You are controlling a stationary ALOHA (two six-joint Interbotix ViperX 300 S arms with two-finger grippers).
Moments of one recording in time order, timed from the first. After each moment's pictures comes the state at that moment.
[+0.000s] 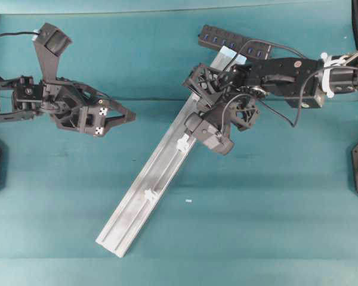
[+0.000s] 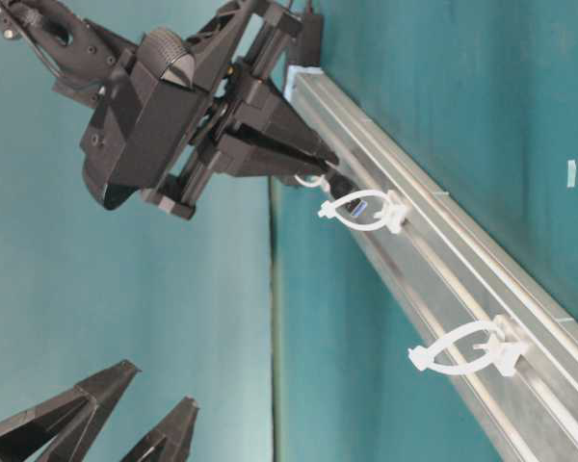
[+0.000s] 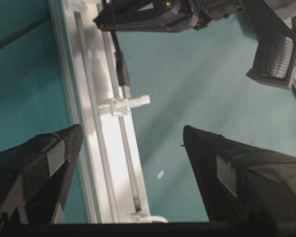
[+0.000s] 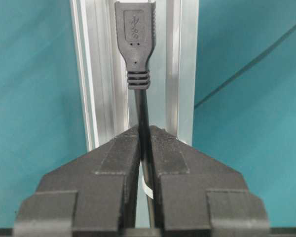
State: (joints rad) left arm 0.20 -0.40 0.90 0.02 -0.05 -0.87; right arm -0.28 0.17 0.47 0.01 0.49 -1.32
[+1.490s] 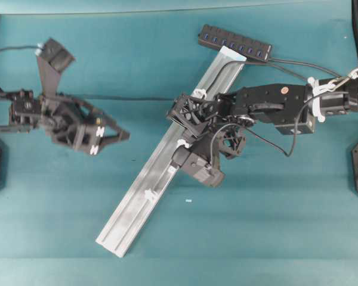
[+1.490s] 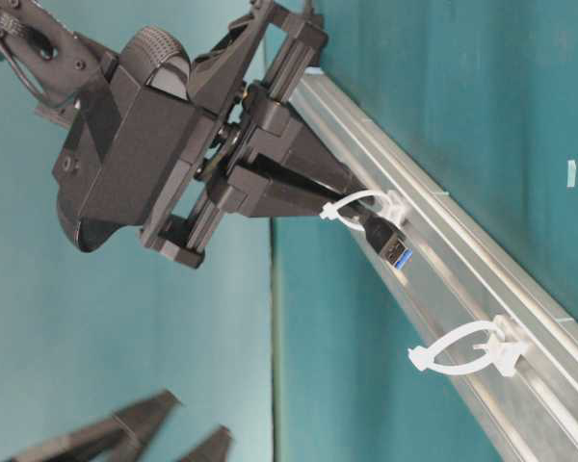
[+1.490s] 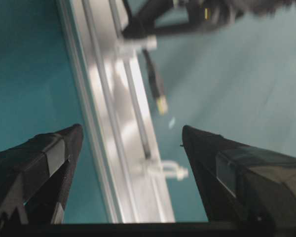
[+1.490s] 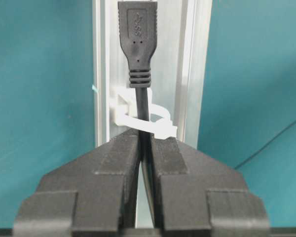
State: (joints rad) left arm 0.10 -0.41 0.92 0.02 0.05 -0.87; right arm -0.14 0.20 0.41 0.08 0.49 -1.28
